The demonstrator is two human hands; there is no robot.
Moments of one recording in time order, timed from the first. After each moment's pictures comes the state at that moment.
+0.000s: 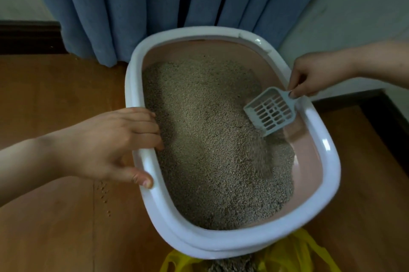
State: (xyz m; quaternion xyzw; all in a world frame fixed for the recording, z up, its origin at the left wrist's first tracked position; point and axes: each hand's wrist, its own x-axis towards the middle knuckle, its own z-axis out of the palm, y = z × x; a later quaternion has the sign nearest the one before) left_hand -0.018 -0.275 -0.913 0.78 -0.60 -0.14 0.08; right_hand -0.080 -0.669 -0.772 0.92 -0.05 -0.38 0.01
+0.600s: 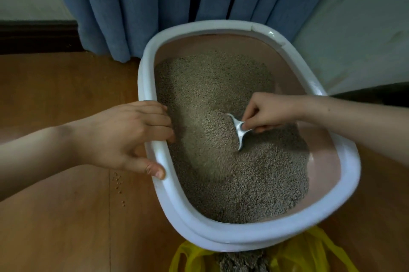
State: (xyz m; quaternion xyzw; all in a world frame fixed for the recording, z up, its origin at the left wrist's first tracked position) left_hand -0.024 -0.276 -0.898 0.78 -0.60 -0.14 0.10; right_hand -0.099 -0.600 -0.860 0.88 -0.05 -0.39 -0.28
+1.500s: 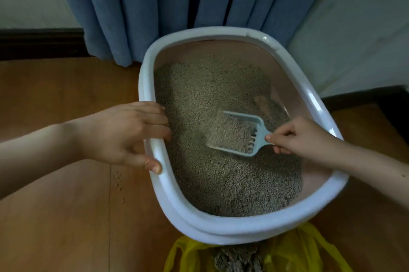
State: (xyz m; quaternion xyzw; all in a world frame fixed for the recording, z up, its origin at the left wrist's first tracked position) left_hand -0.034 -0.275 -0.874 0.78 -0.60 -0.13 0.11; right_hand -0.191 -0.610 -0.847 0.91 -0.18 -0.16 -0.33
